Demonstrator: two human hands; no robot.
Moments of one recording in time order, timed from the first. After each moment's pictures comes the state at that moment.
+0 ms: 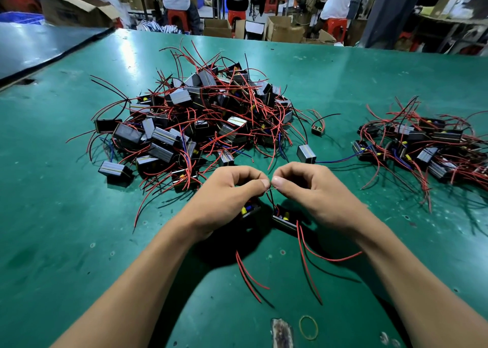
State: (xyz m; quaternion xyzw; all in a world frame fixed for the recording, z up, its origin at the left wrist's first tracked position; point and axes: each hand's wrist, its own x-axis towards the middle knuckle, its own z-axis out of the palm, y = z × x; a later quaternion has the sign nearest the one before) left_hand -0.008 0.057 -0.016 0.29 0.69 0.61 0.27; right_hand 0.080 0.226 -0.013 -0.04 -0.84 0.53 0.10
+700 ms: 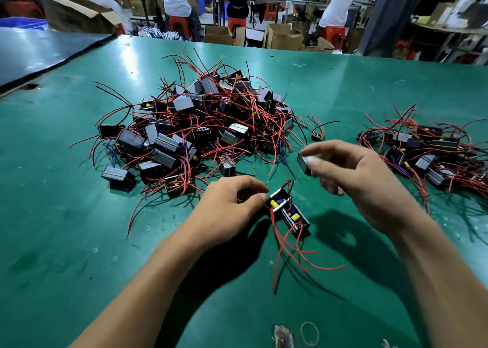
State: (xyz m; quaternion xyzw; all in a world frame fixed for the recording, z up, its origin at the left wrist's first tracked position) left_hand -0.006 0.052 -0.016 0.34 0.81 0.46 0.13; right_hand 0.096 0.255 0.022 -0.07 -0.77 0.62 0.15
